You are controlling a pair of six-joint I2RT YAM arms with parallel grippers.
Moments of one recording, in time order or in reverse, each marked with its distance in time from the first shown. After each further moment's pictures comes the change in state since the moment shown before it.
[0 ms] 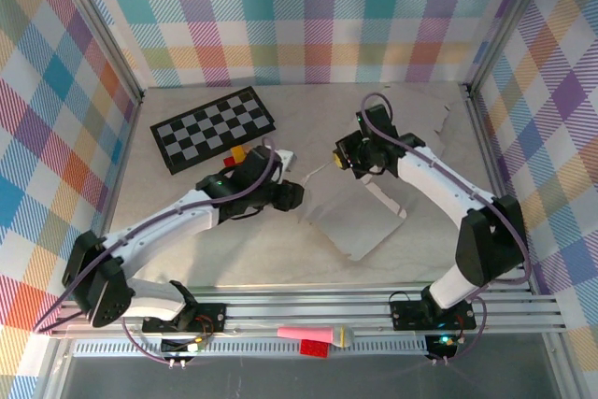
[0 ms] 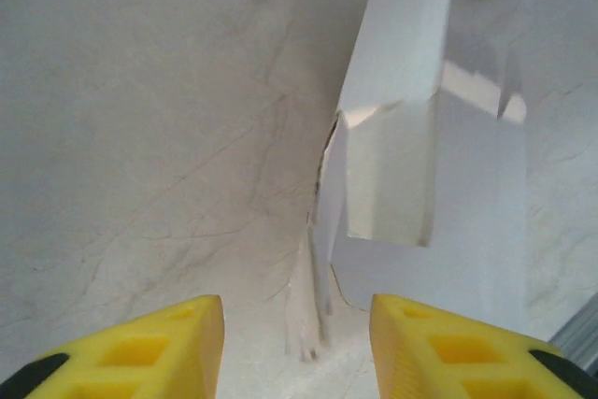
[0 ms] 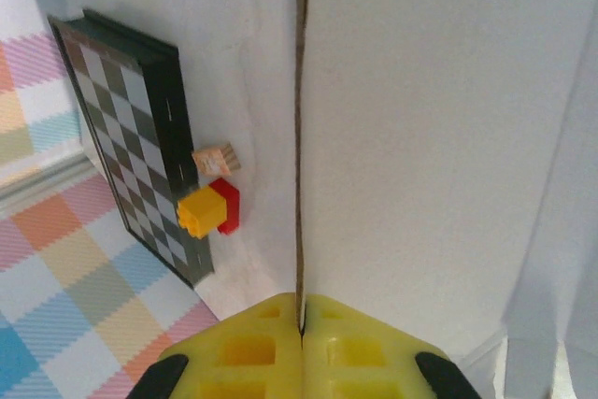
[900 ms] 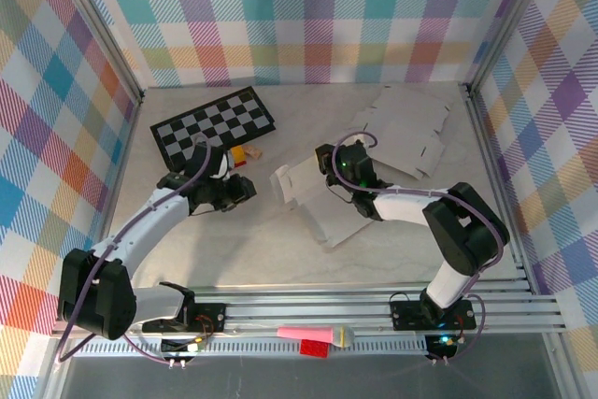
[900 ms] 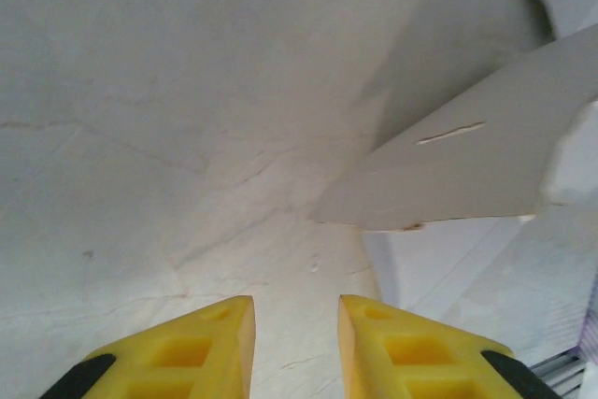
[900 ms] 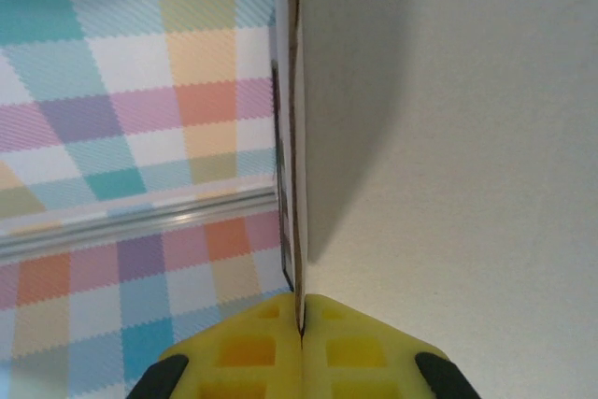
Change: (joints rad) left arm 0.419 -0.051 -0.174 -0.099 0.261 -0.303; right arm 0.158 0.124 -0.440 1.147 0.278 0.109
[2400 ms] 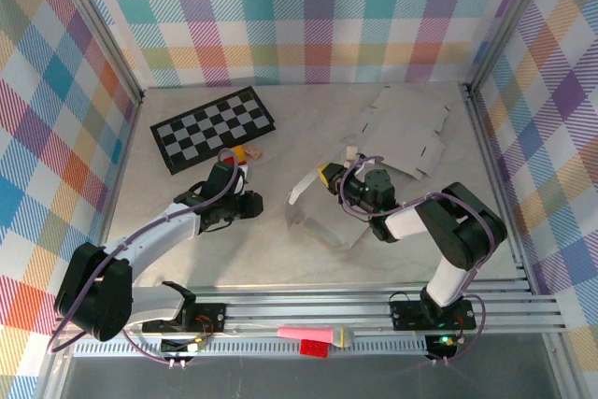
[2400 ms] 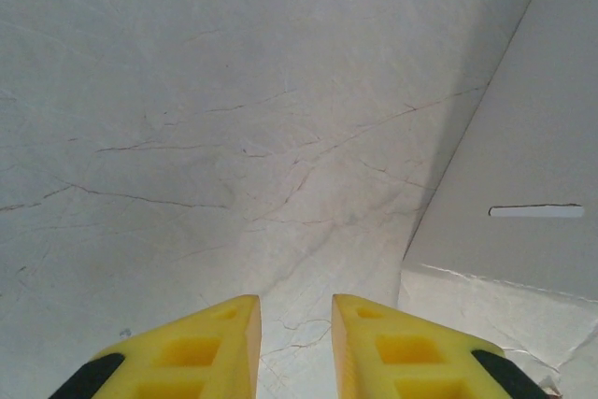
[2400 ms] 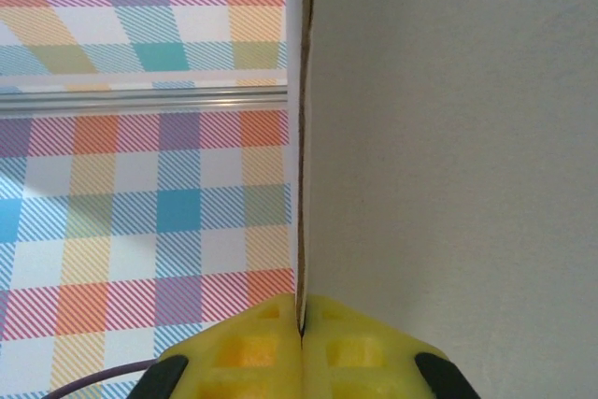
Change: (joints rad) left arm -0.138 -0.004 -0.159 0.233 -0.177 0.237; right arm -0.080 0.044 -0.277 0.487 -0.304 -0.084
